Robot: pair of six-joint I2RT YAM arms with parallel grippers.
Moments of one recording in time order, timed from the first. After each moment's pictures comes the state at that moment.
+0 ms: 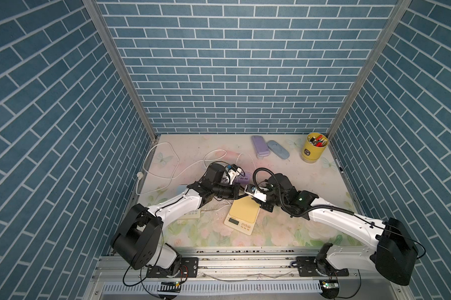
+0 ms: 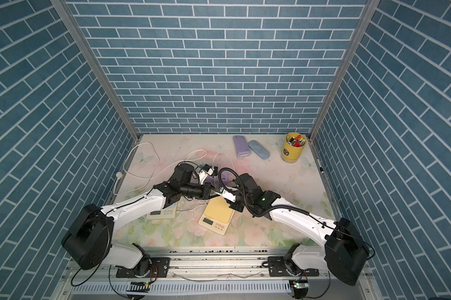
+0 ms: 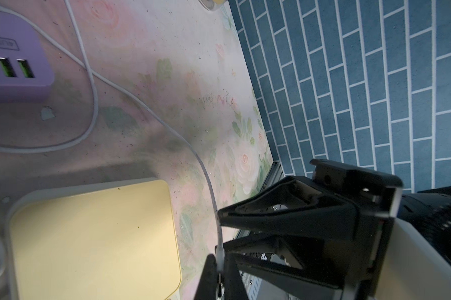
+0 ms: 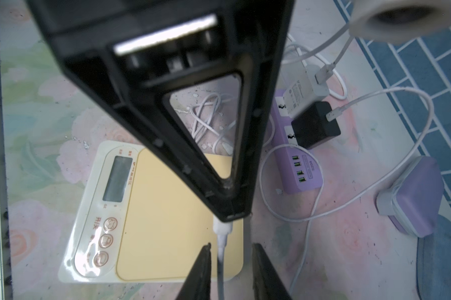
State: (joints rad) left arm -0.60 1.45 0.83 -0.02 0.73 -0.66; right arm 0.86 1.28 0.81 -0.26 -0.15 -0.51
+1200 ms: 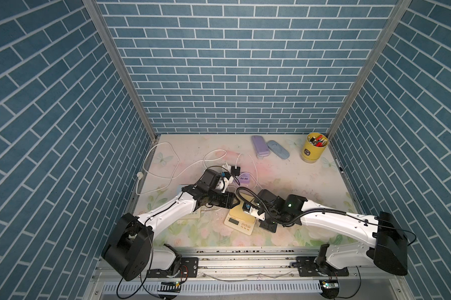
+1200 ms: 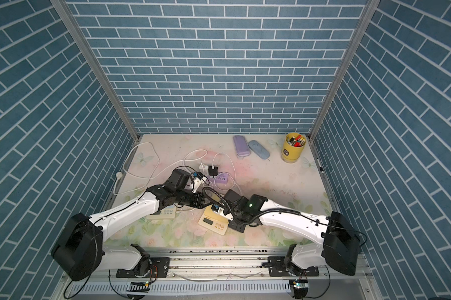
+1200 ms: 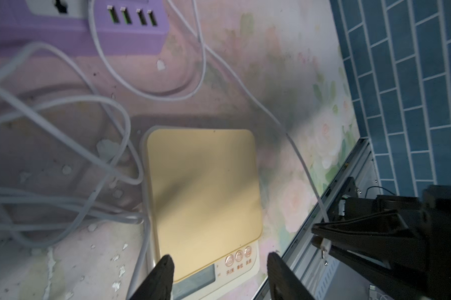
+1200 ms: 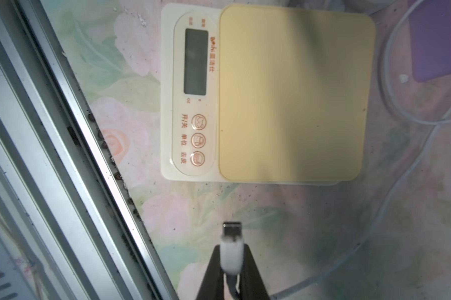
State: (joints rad) left arm -0.58 1.35 0.77 -0.37 0.48 -0.38; right arm 1.12 1.37 0.94 -0.83 0.04 -0.17
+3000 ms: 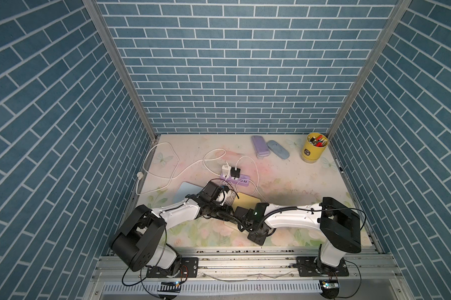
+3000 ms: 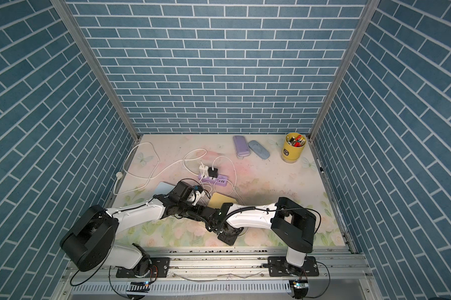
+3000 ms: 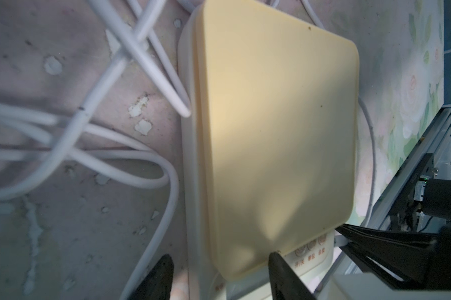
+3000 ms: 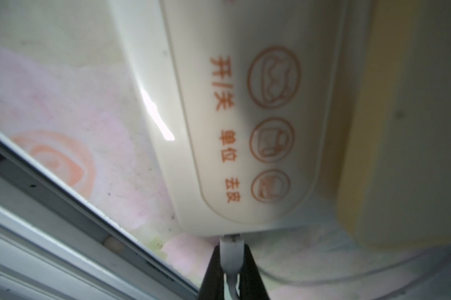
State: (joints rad) left arm -0.61 1.44 0.62 -0.26 0.42 -0.35; right arm 1.26 1.75 1.05 -0.92 0.05 0.11
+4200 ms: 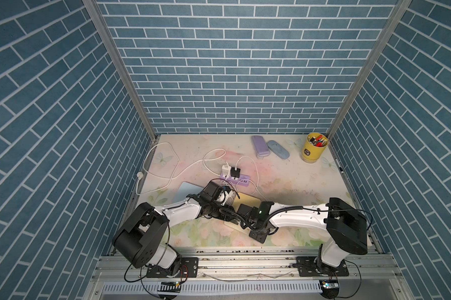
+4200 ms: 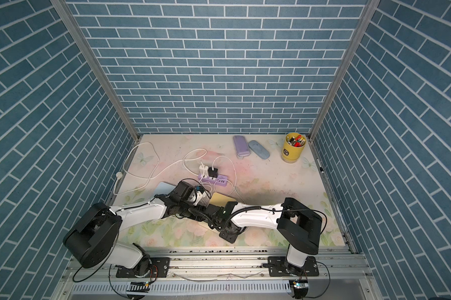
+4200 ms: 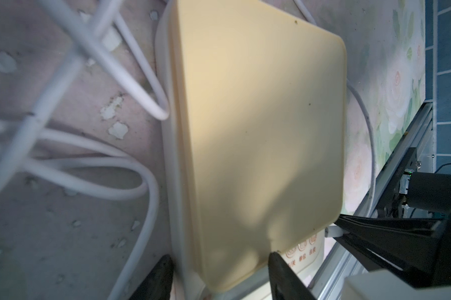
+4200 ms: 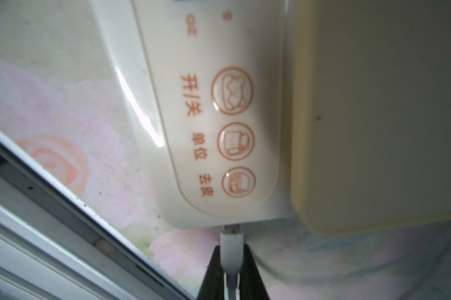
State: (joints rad) left arm -0.61 1.47 0.62 -0.23 0.47 -0.34; right arm 1.22 1.68 1.00 -0.86 0.07 0.08
